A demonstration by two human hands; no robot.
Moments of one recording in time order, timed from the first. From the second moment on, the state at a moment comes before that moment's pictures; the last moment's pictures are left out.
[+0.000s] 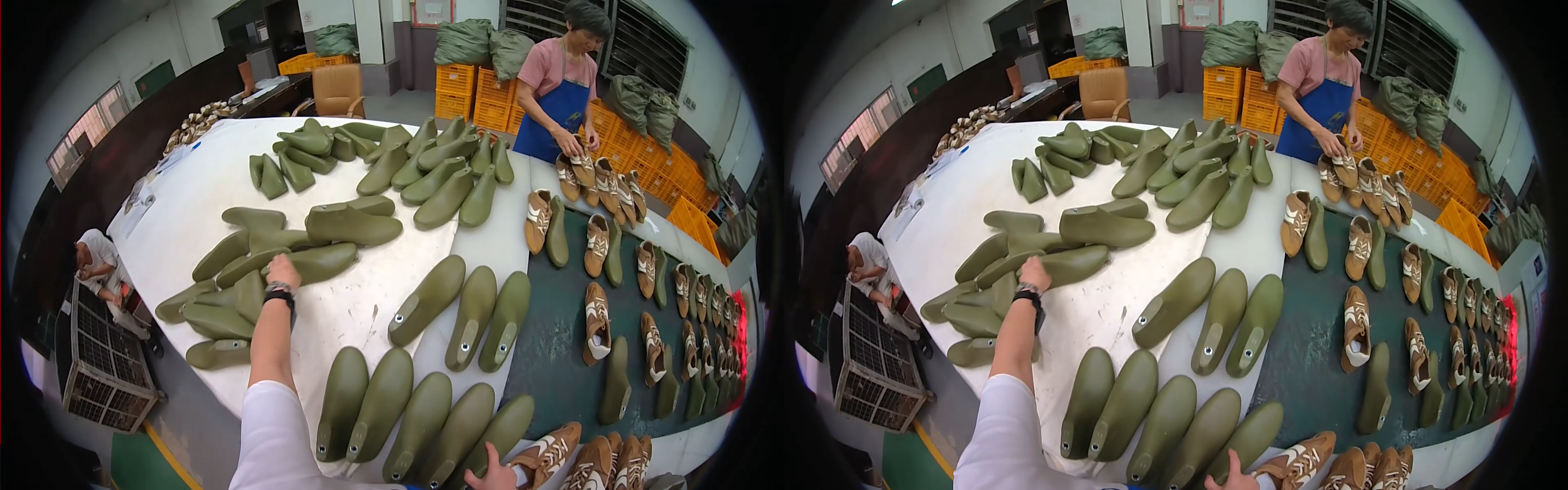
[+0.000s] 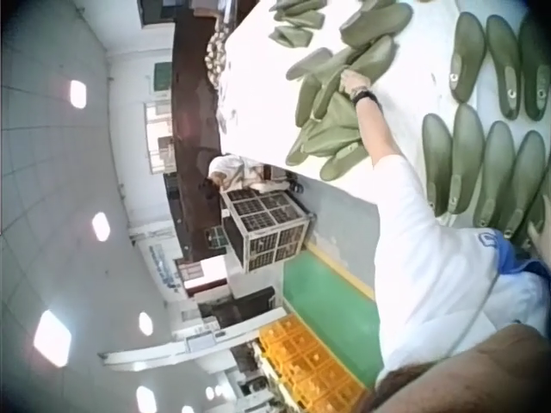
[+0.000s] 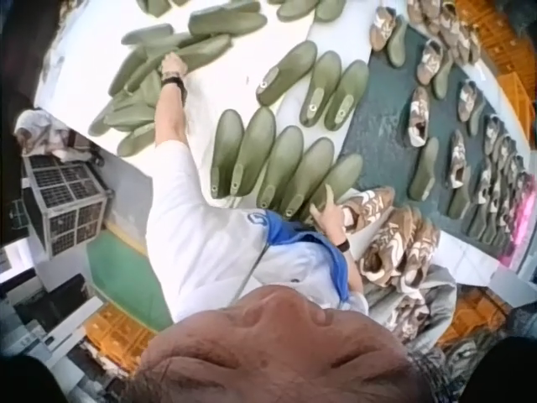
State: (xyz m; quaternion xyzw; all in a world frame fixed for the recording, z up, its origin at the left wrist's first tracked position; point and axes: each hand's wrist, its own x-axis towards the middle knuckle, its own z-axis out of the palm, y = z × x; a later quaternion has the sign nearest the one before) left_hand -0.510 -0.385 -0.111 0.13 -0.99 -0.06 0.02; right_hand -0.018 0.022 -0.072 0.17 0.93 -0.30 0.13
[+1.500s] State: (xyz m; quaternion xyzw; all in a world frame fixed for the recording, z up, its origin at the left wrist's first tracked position) left_hand -0.410 -0.241 -0.030 -0.22 -0.97 0.10 -0.08; right_hand -0.010 0.029 -0.055 0.20 0.94 -0.24 0.16
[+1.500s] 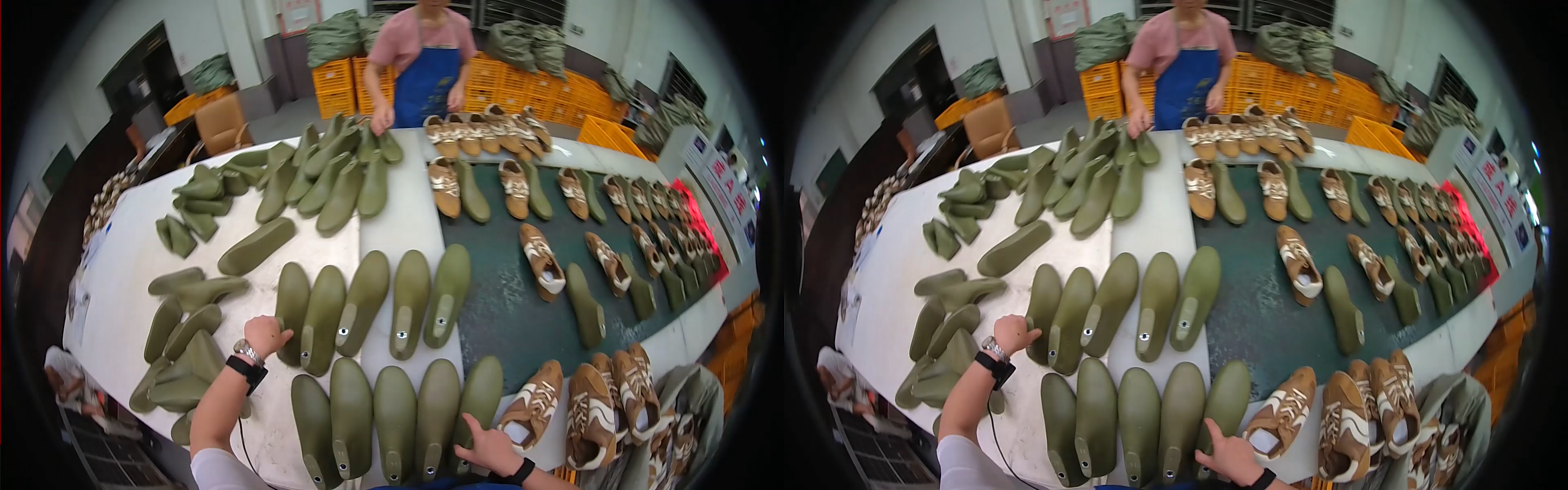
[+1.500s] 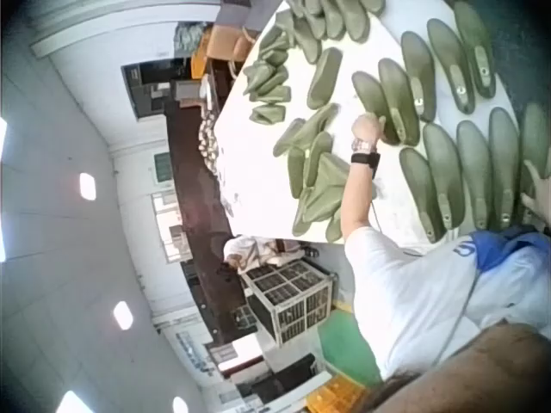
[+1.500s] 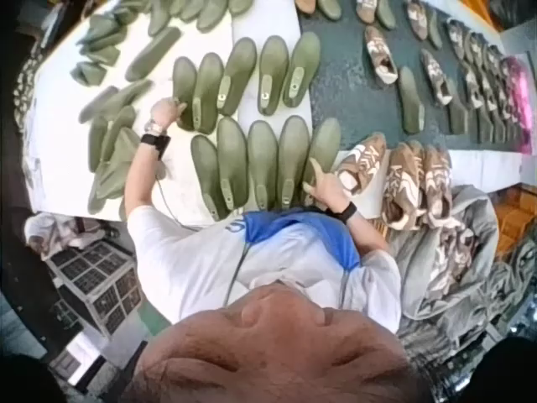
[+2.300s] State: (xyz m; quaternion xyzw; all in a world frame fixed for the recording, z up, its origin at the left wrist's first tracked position) left_hand -0.205 0.194 -0.110 -0.44 -0.86 -0.11 -0.23; right_hand 0.012 0.042 -0.070 0.15 0.92 -0.35 0.09
